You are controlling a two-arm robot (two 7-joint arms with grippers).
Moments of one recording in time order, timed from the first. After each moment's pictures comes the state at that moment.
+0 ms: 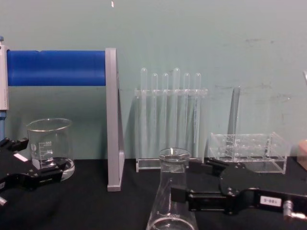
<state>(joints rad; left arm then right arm) -0.20 0.60 0.45 -1.41 -0.25 -0.12 0.03 0.44 0.42 -0.58 -1.16 0.53 -0.18 0.86</state>
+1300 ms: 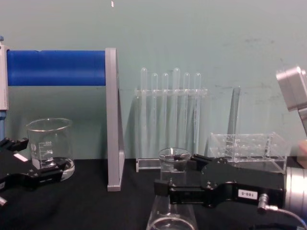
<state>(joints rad) -0.20 0.60 0.45 -1.41 -0.25 -0.12 0.03 0.50 0.36 -0.61 -1.08 0.50 -0.19 0.84</state>
